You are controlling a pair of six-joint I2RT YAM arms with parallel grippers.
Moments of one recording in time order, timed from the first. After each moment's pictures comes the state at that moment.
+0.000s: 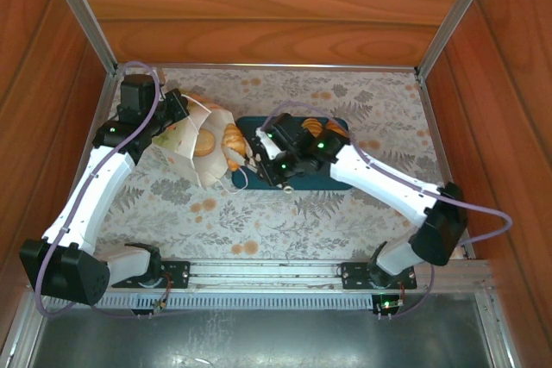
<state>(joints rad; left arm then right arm) -0.21 1.20 1.16 -0.50 0.12 -0.64 0.94 1.48 1.32 -0.86 -0.17 0.30</state>
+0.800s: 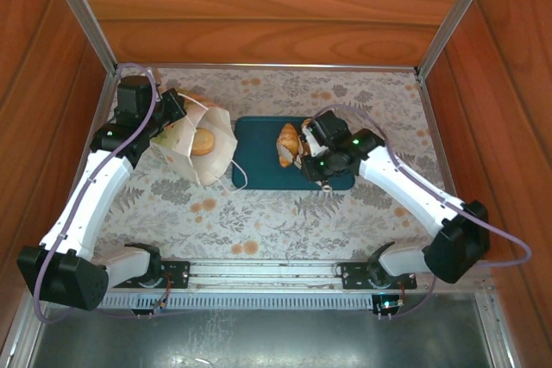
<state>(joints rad) -0.21 1.17 1.14 -0.49 0.09 -0.65 0.69 1.38 1.17 -0.97 -0.10 0.26</state>
